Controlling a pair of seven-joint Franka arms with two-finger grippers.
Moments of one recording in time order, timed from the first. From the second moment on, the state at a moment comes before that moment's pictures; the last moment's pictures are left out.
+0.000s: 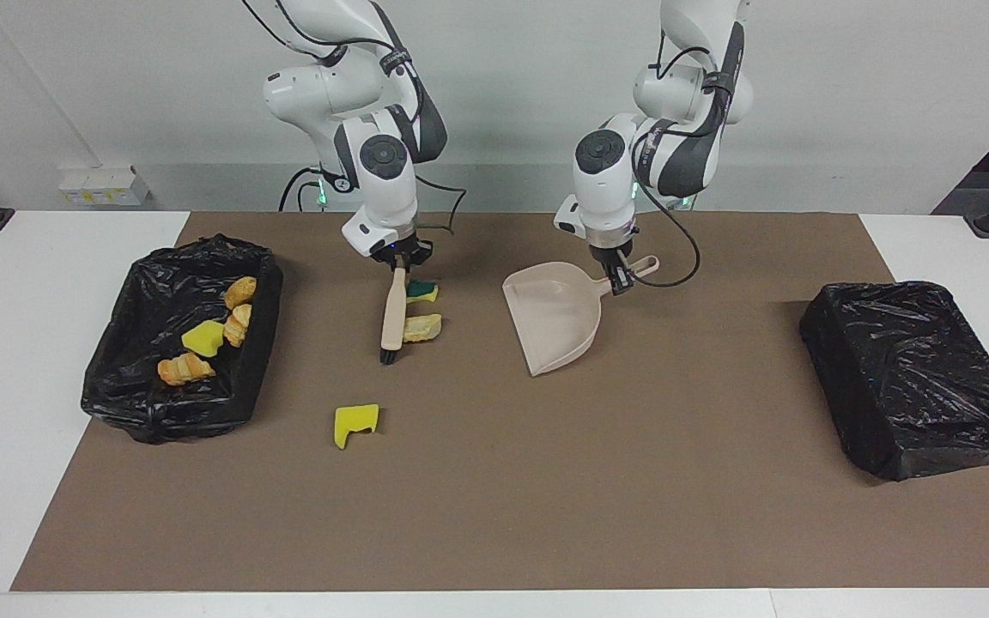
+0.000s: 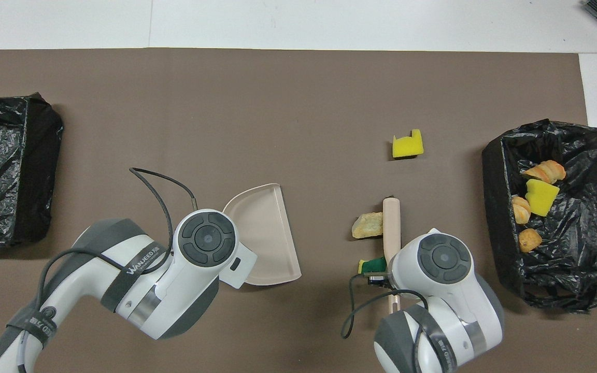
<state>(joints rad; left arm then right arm) -0.36 0.00 -0.25 -2.19 0.21 2.01 0.68 0.40 -0.08 0.06 -2.44 0.07 2.14 0.52</state>
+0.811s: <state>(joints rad) -0.36 0.00 -0.24 -2.20 0.21 2.01 0.61 0.71 0.14 0.07 -2.09 0.39 2.15 0.64</state>
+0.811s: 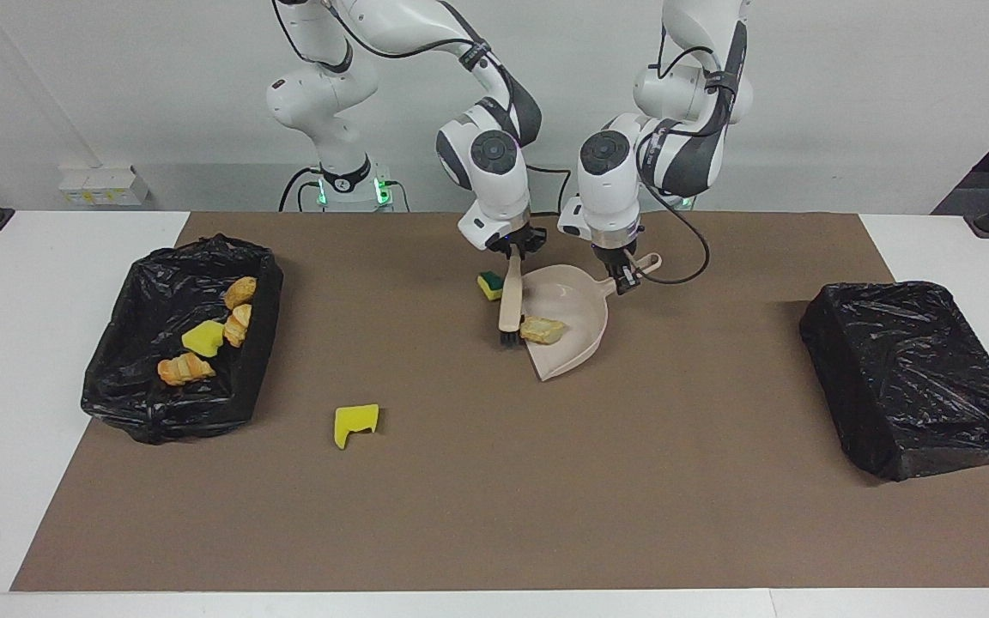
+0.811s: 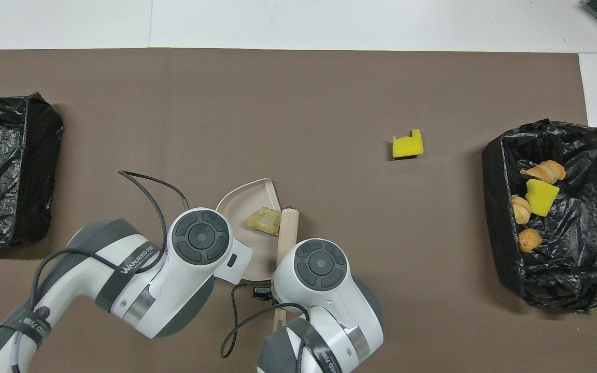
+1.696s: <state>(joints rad) -0.34 0.00 -0.23 -2.20 0.21 2.02 0.76 0.52 -0.01 0.05 -2.20 0.25 1.87 0.44</state>
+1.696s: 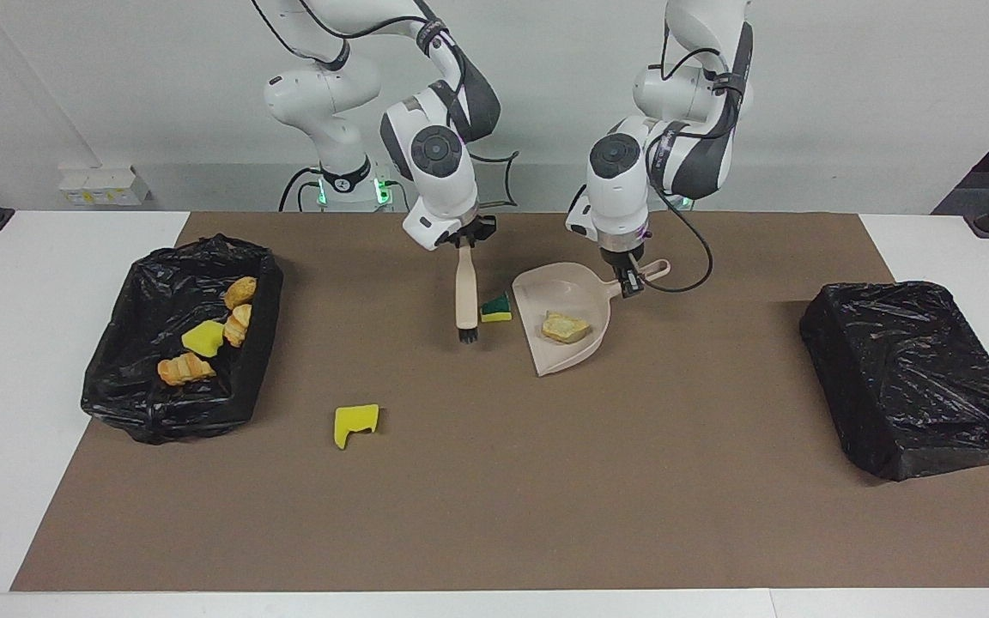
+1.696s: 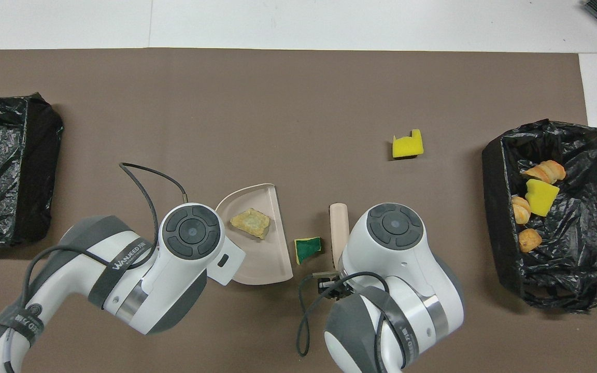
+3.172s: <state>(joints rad) -0.35 -0.07 -0.24 -2.32 0.21 2.08 0.77 0.46 -0.02 0.05 -2.16 0.37 1.88 0.18</state>
